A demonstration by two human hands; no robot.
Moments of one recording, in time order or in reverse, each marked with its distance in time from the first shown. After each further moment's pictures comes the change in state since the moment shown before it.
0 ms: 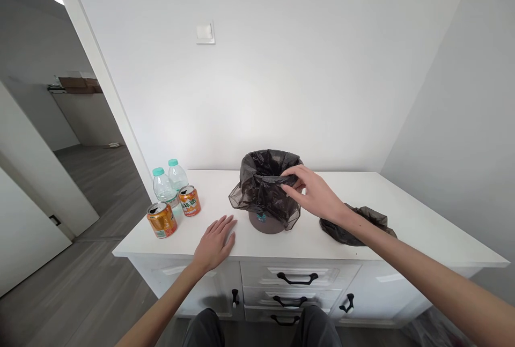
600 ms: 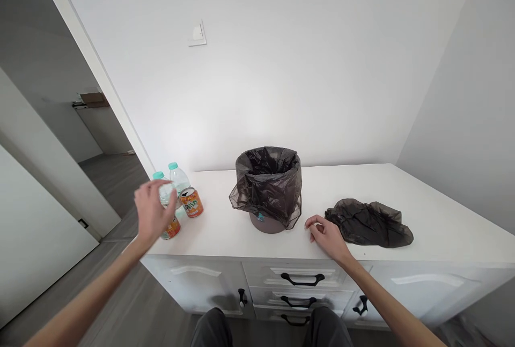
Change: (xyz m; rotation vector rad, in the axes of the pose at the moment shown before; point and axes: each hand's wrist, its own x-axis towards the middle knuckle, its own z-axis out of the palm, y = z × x) left_hand 0.035 -0.049 -0.162 0.174 0.553 -0.336; right_hand -0.096 0.178 0.089 0.260 0.033 0.428
